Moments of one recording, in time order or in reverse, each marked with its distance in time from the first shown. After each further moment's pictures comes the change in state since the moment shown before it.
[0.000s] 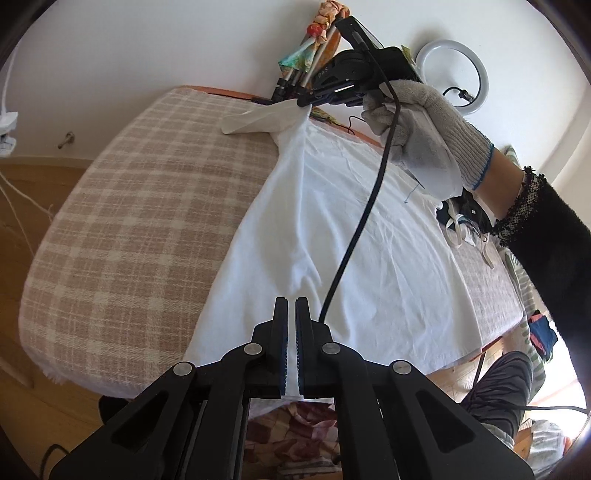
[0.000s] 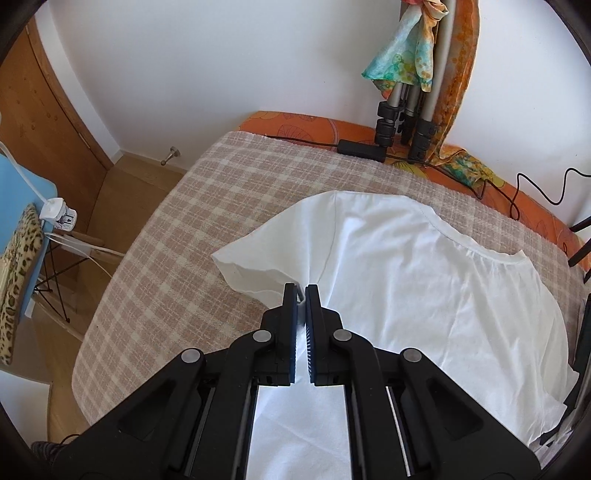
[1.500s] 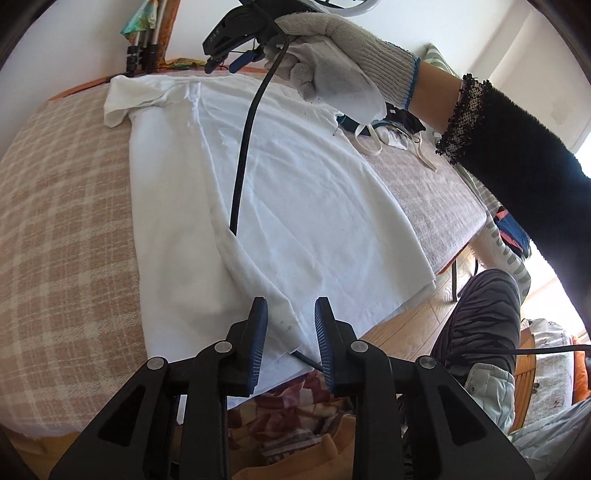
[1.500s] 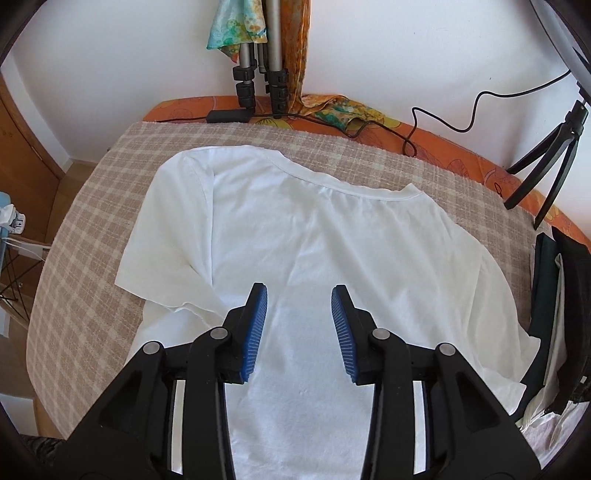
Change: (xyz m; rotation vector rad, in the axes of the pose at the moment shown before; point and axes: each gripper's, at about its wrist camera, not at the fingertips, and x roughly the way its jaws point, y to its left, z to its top) left arm 0.050 -0.118 -0.016 0.328 0.221 -0.226; right arm -0.029 -0.128 -0.049 0.096 0.004 -0.133
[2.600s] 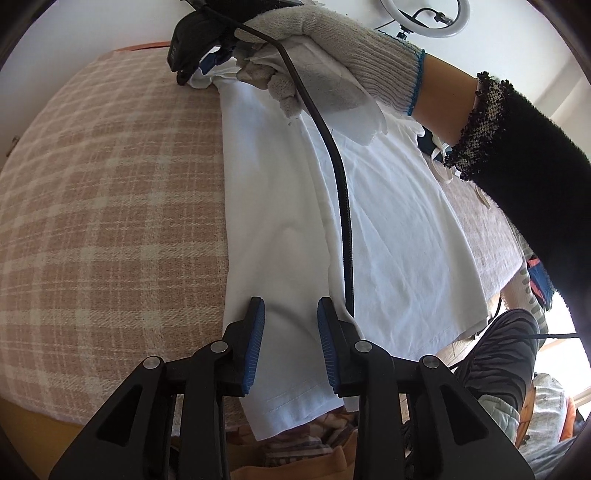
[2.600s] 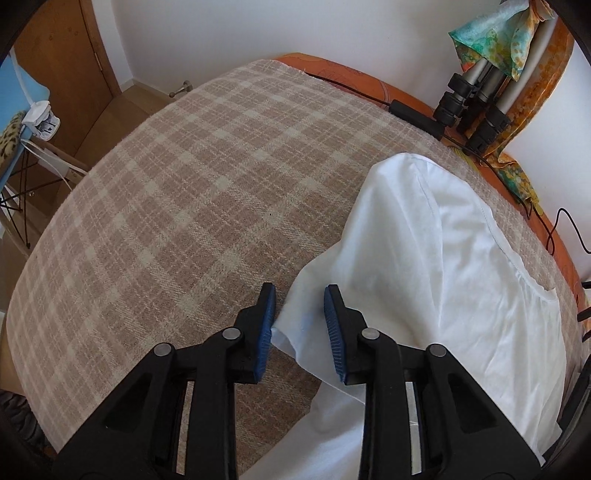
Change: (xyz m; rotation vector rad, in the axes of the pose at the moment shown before) left arm 0.015 0.060 -0.001 -0.206 0.013 0.113; right arm 0.091 0.167 0.011 -0.372 0.084 0.065
